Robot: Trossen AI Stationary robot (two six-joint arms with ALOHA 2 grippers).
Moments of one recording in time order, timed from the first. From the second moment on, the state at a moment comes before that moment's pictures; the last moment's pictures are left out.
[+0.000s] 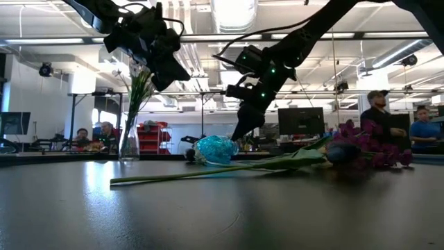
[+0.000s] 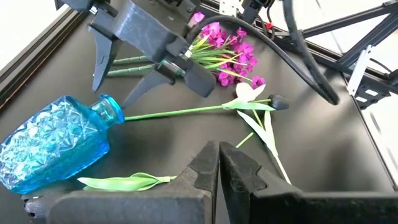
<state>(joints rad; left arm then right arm) 0.61 1.34 0.96 -0.28 0.59 0.05 -0.47 1.95 1.29 -0.22 0.00 -0.46</state>
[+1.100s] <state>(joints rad) 0.61 1.31 0.95 -0.27 0.58 -0.03 -0.51 1.97 1.39 -0.17 -0.09 -0.19</state>
